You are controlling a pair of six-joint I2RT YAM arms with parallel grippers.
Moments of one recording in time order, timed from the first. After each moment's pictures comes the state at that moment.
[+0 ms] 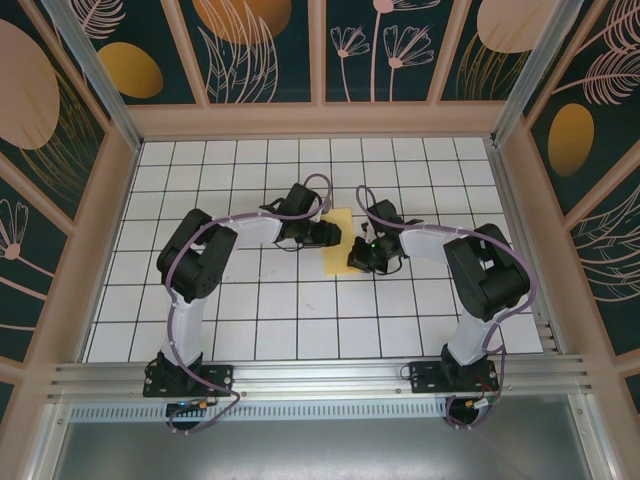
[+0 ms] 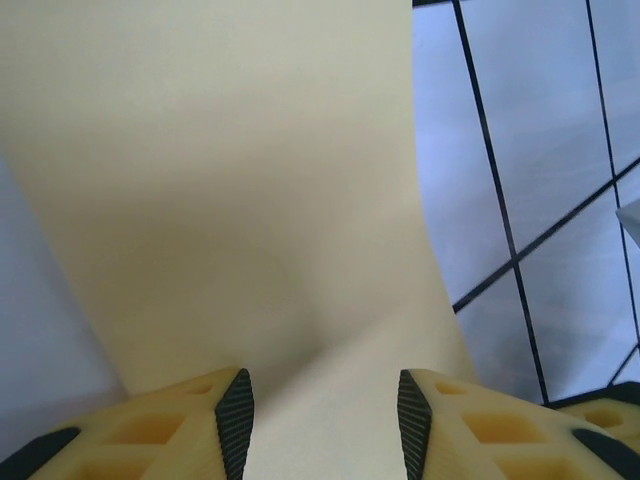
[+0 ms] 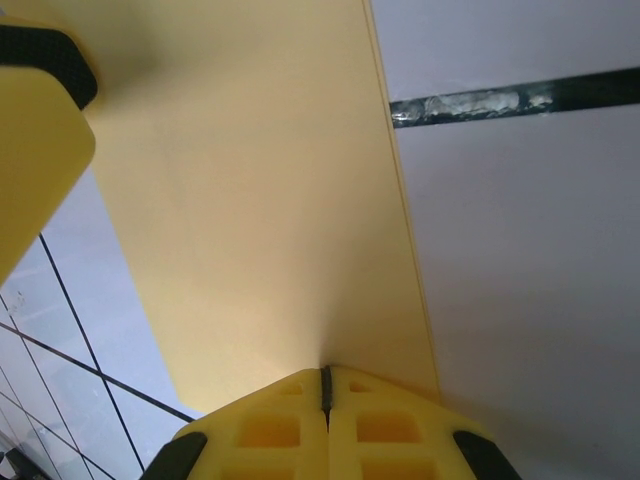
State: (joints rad) left arm -0.60 2.07 1.29 -0.16 0.41 -0.51; right arm 0.49 1.76 0.90 -0.33 -0.45 0.70
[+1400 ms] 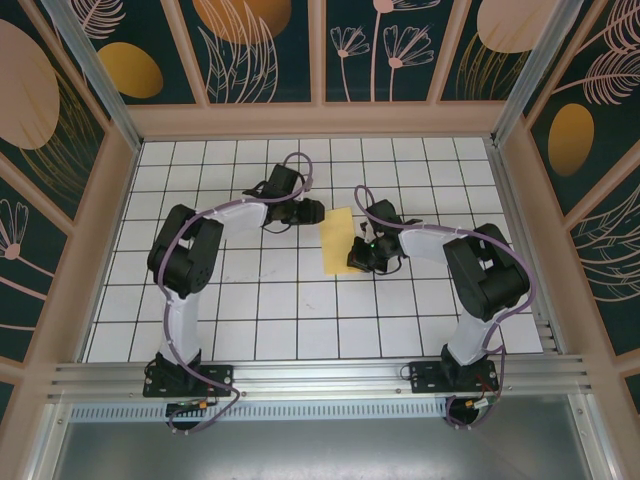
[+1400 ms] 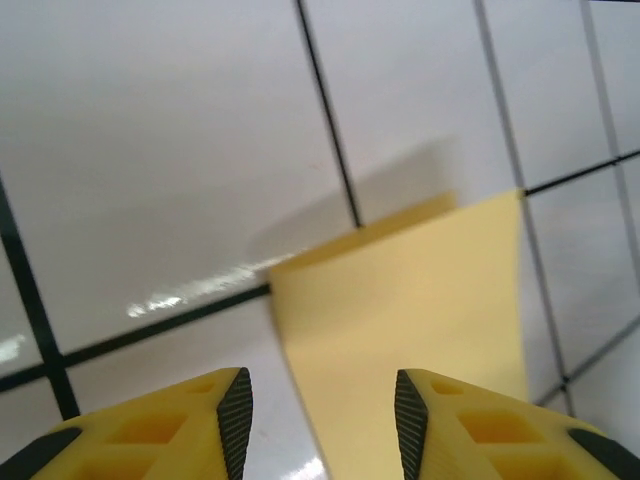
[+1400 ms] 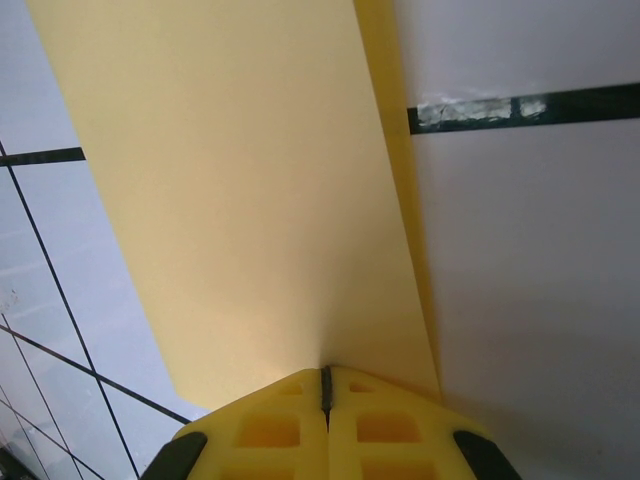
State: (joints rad) left arm -0.50 2.05 1.36 -0.19 0.36 -0.48; right arm 0.50 1.77 0.91 -0.33 -0.44 0.68
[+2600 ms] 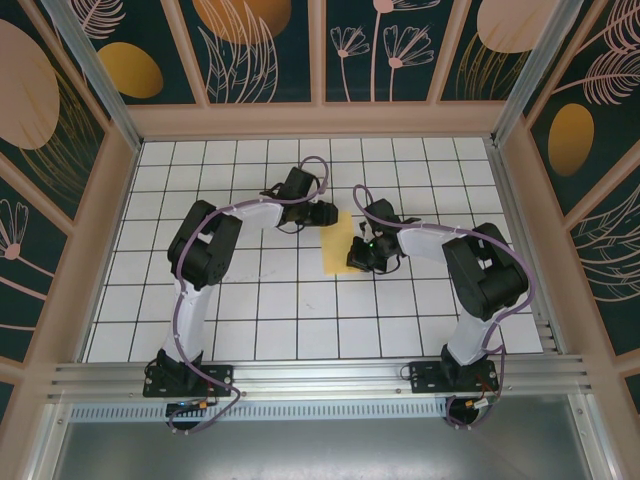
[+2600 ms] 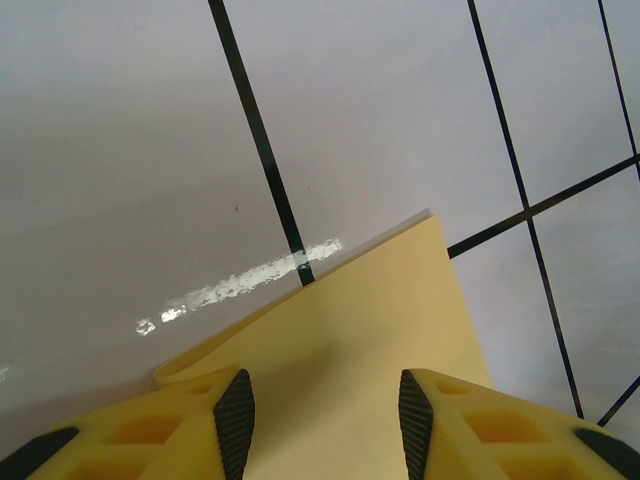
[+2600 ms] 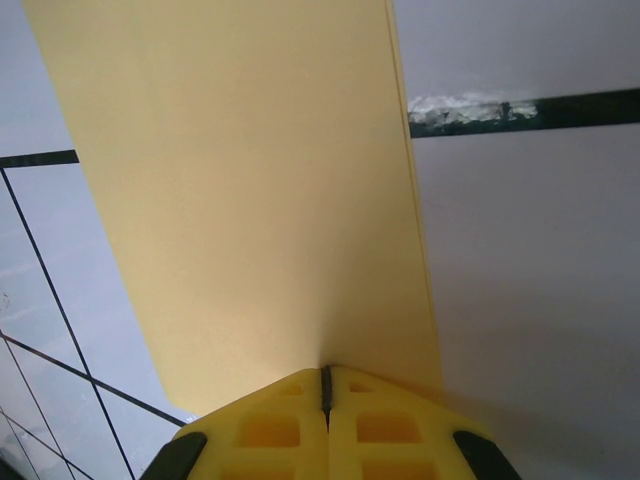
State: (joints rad) left arm -0.54 2.21 1.48 -0.17 0.33 -0.48; right arm 0.51 1.77 0.93 -0.35 -0.42 0.68
